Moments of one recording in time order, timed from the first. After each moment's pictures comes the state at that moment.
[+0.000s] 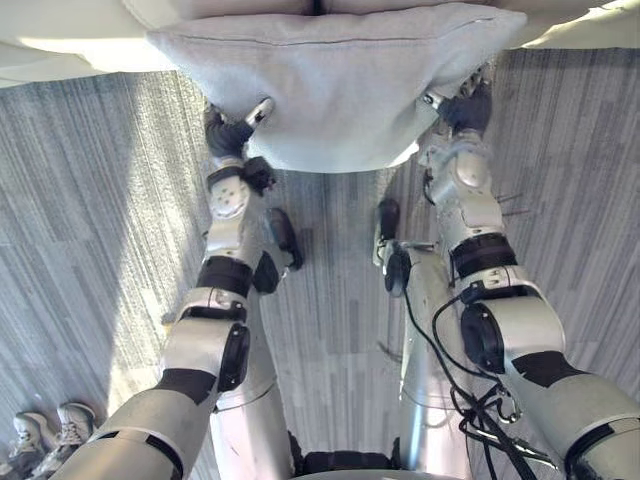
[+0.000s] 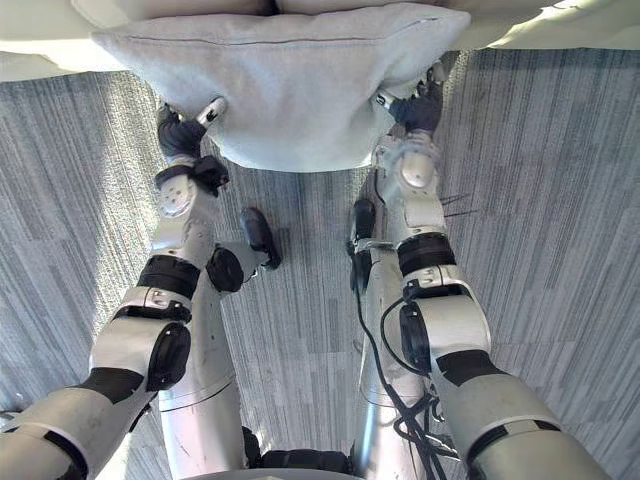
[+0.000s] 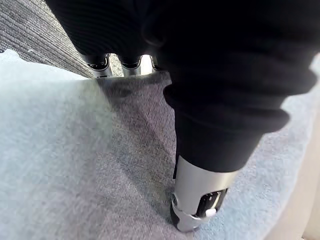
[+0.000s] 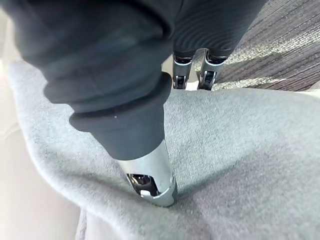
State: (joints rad) left arm -0.98 0.17 0.08 0.72 -0.40 -0.24 0.35; right arm -1.11 -0.16 -0.09 0.76 0.27 -0.15 -0.37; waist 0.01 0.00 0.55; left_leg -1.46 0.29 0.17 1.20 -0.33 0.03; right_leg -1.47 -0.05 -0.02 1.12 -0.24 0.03
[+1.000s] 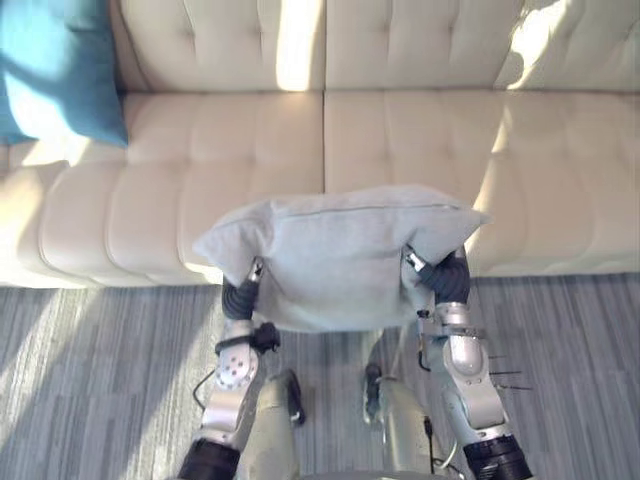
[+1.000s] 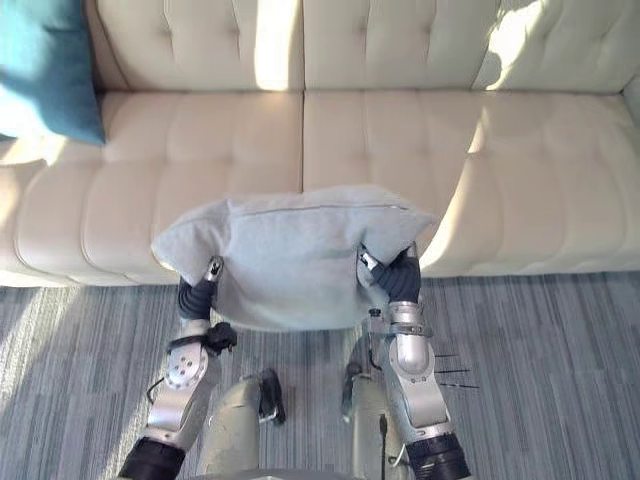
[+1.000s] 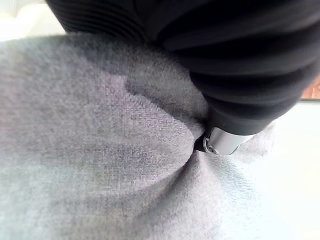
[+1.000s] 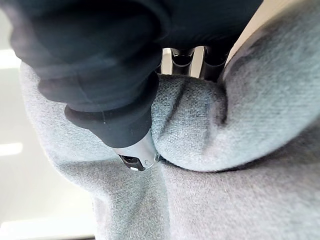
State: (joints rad) left arm 0.08 0.13 -0.18 0.11 -0.21 -0.29 0.33; right arm -0.01 -0.12 0.17 -0.01 0.15 -0.28 -0.16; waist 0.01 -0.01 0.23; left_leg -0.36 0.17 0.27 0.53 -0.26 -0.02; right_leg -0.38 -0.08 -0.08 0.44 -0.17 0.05
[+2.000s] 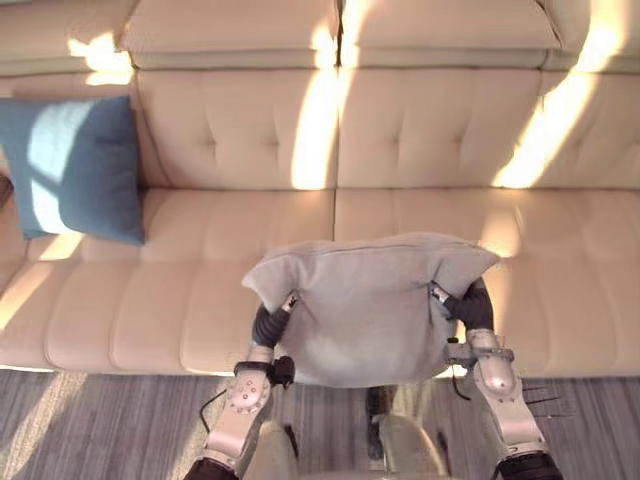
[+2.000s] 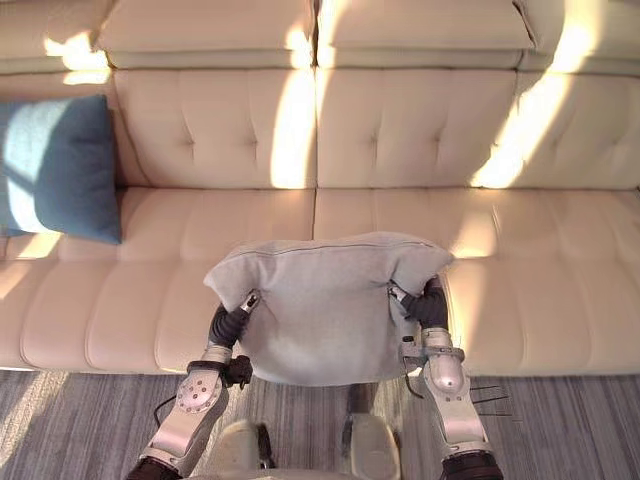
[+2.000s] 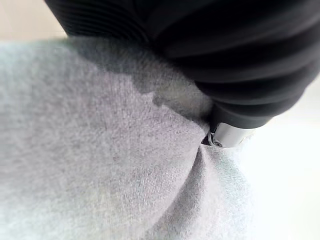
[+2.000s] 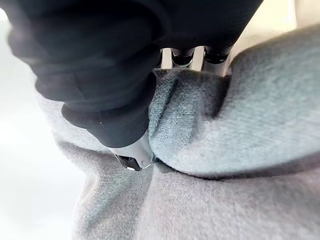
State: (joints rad) left arm 0.05 0.17 -0.30 0.17 -0.14 -0.26 0.18; right arm 0.05 -0.22 0.04 0.06 0.15 -0.27 -0.14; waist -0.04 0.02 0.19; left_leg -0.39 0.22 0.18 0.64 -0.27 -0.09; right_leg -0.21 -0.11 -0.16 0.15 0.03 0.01
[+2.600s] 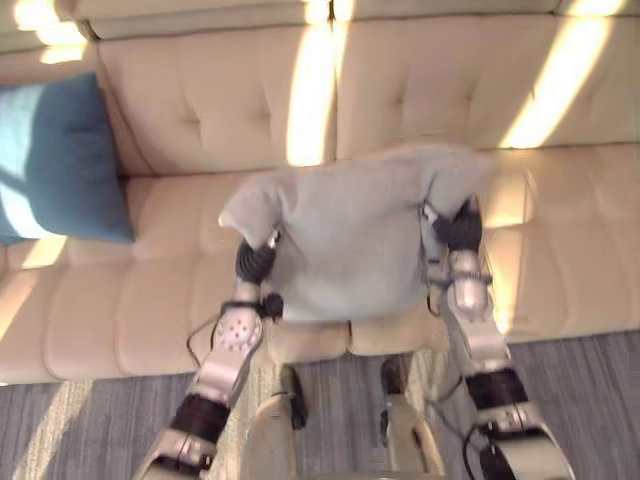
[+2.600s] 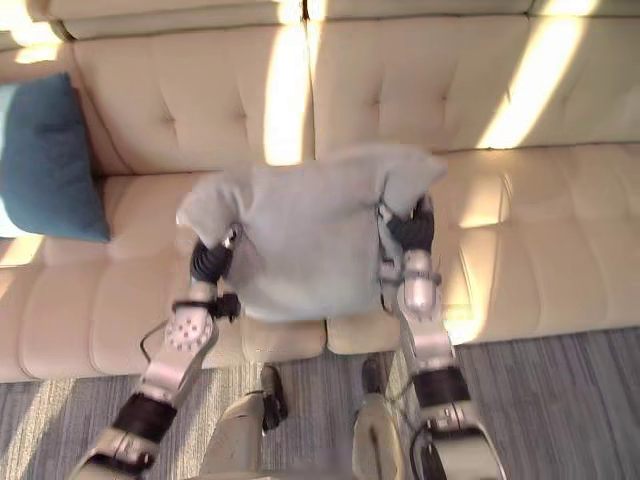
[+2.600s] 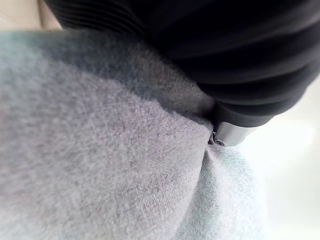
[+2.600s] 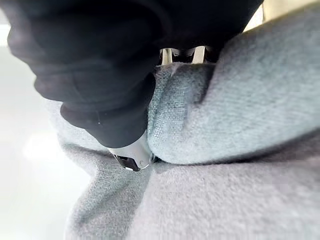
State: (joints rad) left arm -0.37 0.26 -0.22 0.20 -0.10 -0.26 0.35; right arm -0.52 -0.17 0.04 0.23 0.07 -0.24 -0.32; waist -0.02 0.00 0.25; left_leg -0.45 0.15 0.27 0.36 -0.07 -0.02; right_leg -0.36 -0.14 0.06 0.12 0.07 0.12
